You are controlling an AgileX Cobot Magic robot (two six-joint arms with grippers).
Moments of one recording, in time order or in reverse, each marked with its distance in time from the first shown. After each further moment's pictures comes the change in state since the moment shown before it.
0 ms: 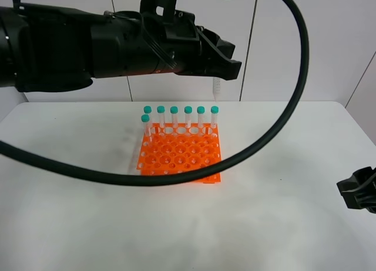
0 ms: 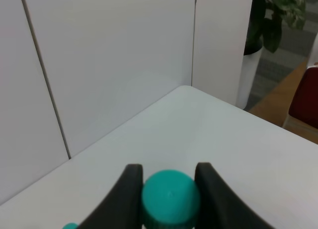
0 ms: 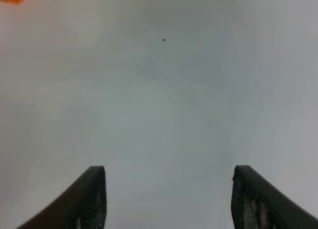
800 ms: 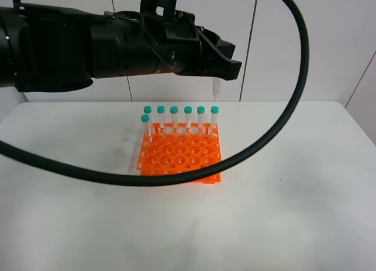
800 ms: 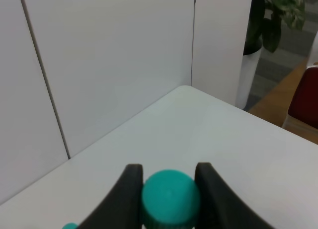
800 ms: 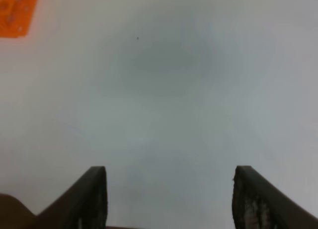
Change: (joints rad) left arm 0.000 0.000 0.000 0.000 0.000 0.000; right arm 0.000 -0.567 -0.001 -0.009 0.367 0.154
